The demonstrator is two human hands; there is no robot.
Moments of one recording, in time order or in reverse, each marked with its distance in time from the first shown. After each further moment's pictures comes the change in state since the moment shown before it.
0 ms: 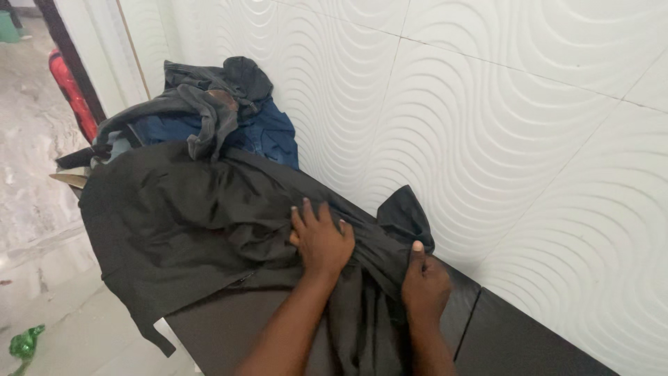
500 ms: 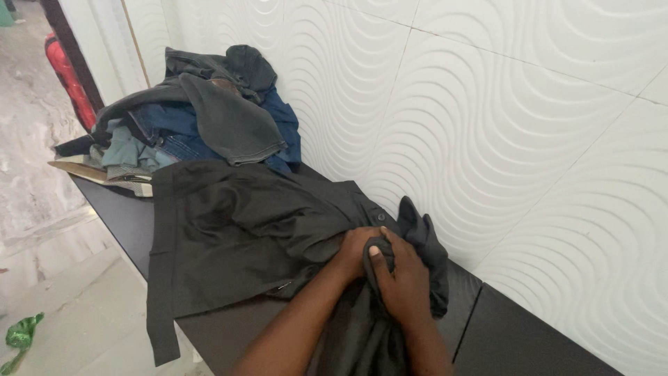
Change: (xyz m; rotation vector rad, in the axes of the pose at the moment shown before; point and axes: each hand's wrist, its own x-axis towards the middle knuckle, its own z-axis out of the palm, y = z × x) left_hand -0.030 0.008 0.064 -0.654 -0.939 0.245; right_hand -0.025 -0.046 -0.010 0.063 -0.279 -0.565
